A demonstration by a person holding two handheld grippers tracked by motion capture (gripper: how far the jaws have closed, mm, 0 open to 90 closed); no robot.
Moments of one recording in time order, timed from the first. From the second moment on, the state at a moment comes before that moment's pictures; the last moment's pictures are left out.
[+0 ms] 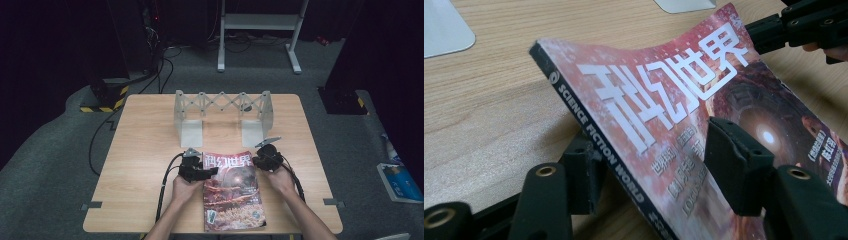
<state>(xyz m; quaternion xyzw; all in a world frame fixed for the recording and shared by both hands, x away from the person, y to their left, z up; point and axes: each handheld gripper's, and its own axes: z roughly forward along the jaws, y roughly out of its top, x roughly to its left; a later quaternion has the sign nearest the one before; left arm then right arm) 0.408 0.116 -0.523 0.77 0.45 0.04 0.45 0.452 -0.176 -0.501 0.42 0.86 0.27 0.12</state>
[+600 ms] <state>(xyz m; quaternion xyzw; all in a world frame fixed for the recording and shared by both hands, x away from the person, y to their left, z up) 0.412 0.124 -0.523 0.76 0.47 0.02 0.44 0.453 -0.161 -0.500 0.37 0.88 0.27 0.11</state>
